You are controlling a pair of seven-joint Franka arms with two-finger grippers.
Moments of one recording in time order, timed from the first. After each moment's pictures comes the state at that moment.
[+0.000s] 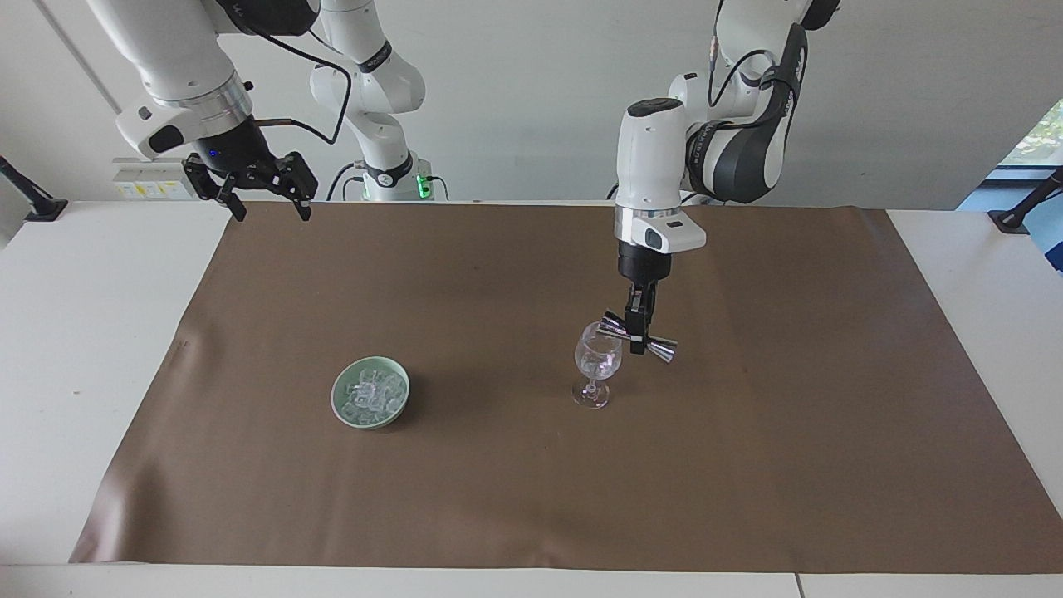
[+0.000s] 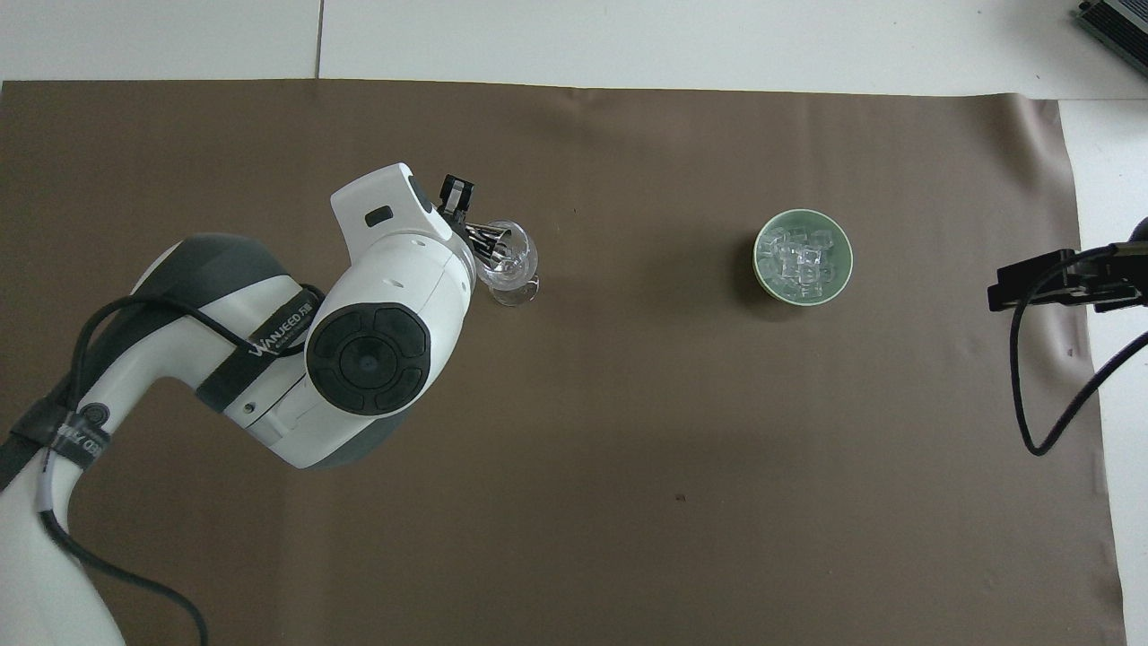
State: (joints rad) left arm 0.06 0.20 -0.63 -1.86 0.60 2.44 -2.06; right arm -0.06 0.00 0.04 -1.53 0.02 1.51 0.01
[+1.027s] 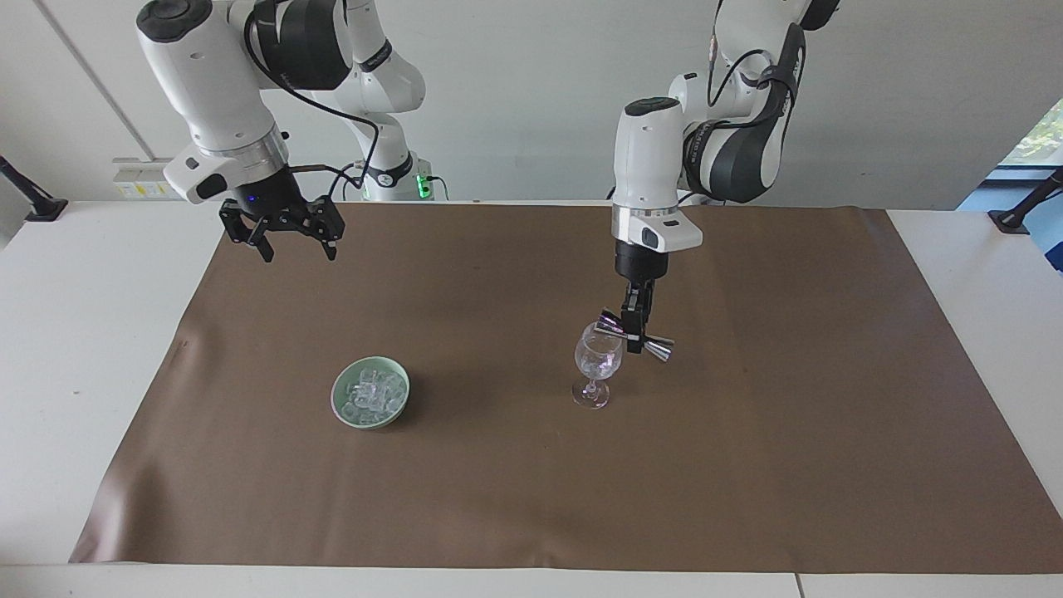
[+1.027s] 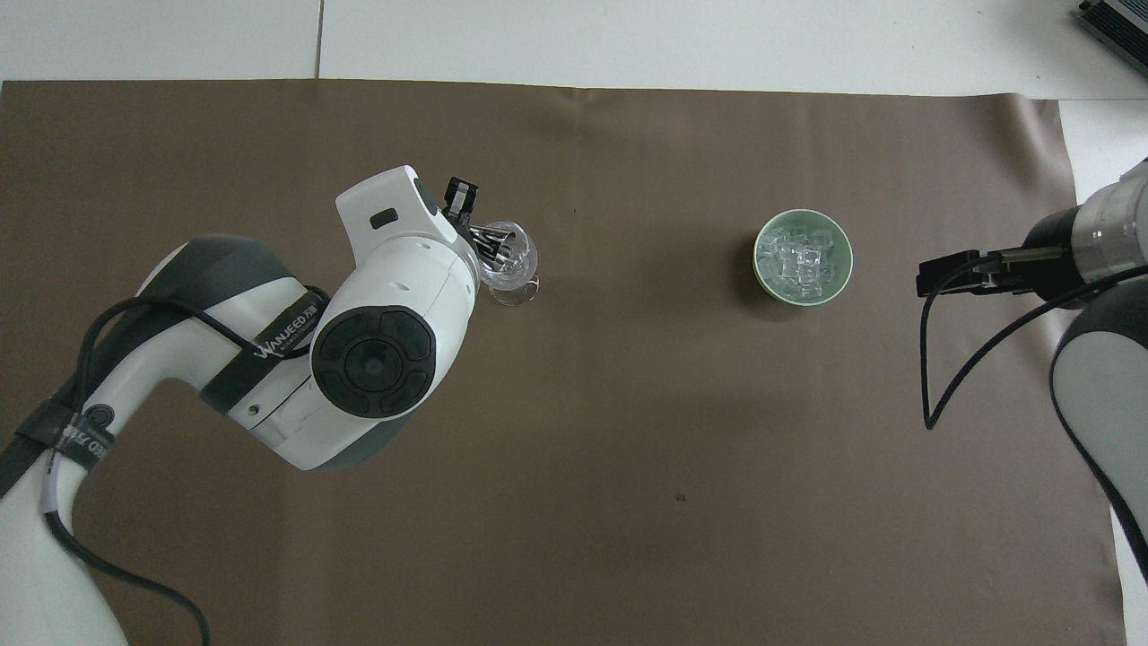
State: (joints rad) left arm 0.06 0.20 -0.64 -1.86 0.60 2.44 -2.06; right arm -0.02 -0.01 0.05 -1.75 0.02 1.80 0.01
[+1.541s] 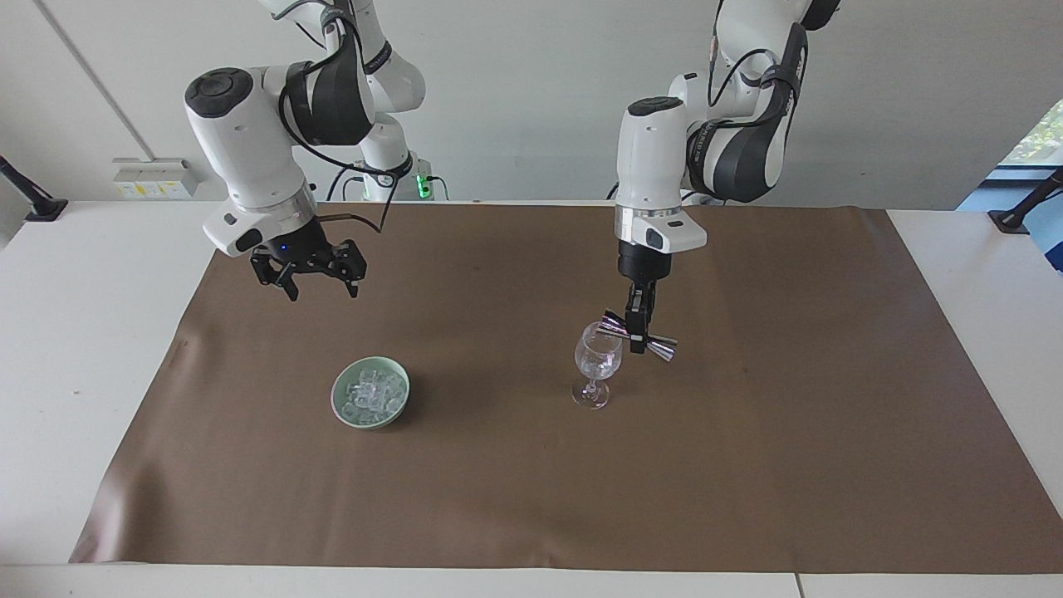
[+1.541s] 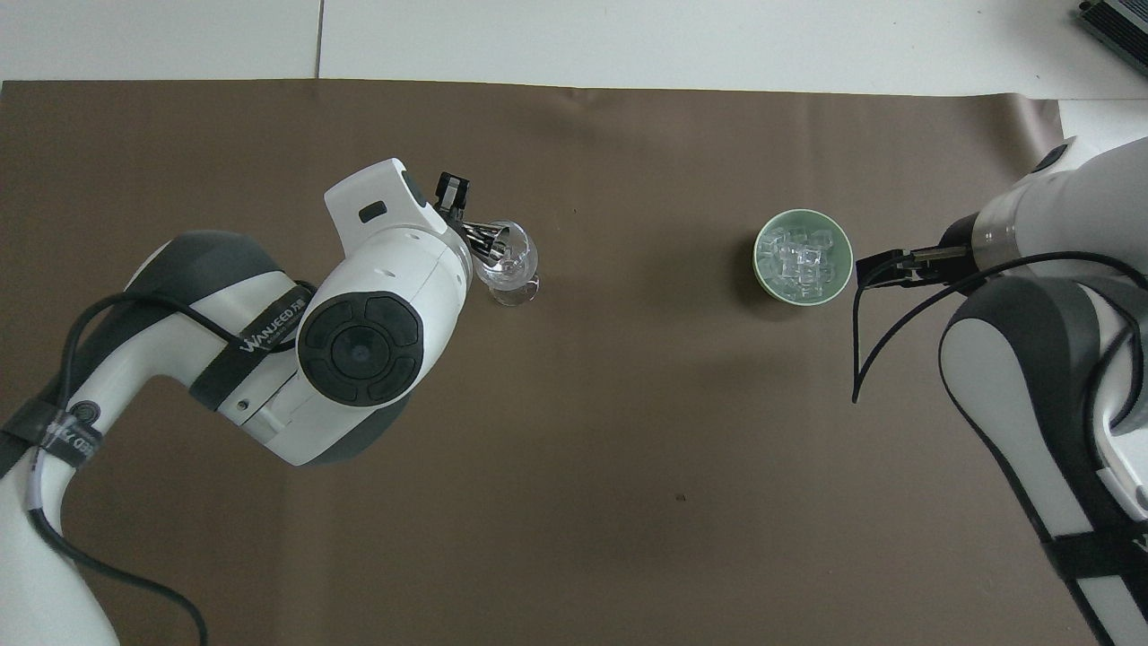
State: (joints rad) left arm 0.07 0.20 -0.63 -1.85 0.54 2.41 -2.06; right arm 0.01 0.07 0.05 -1.83 0.02 1.98 0.01
